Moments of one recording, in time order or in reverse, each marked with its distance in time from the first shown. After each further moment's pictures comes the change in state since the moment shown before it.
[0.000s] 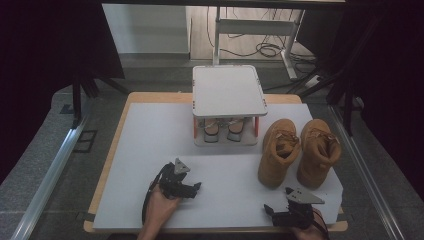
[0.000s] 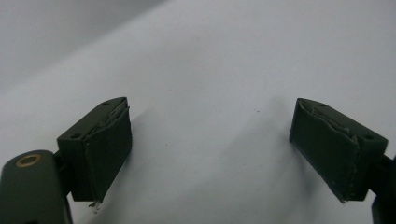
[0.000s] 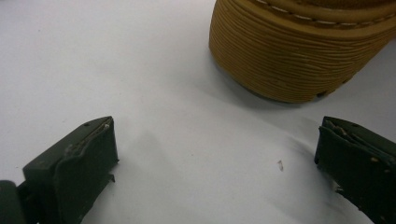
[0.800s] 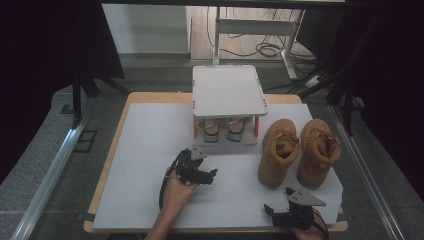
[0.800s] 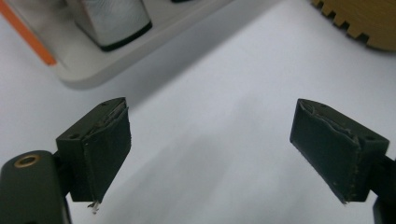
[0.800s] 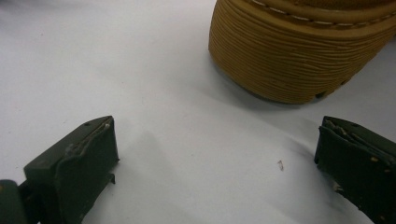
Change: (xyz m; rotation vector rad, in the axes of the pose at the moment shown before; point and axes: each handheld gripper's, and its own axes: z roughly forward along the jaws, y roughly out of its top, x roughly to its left) left arm -0.013 0.054 0.010 -0.061 -0.021 0.018; right arm 0.000 -0.004 0.000 -0.030 0.002 0.000
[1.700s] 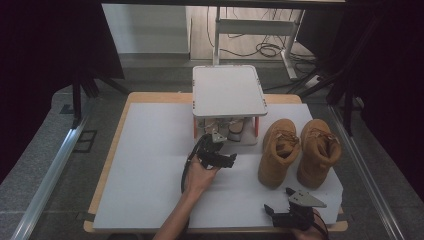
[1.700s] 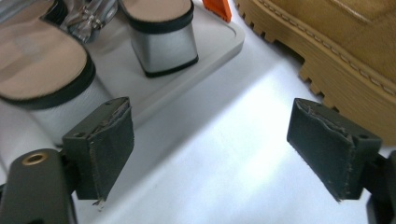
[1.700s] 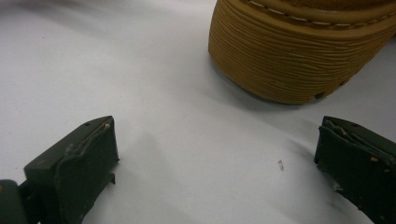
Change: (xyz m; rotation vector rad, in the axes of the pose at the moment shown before) left arm -0.013 0.061 0.041 -0.044 -0.026 -0.024; right arm 0.000 -0.003 0.000 -0.023 -0.001 0.002
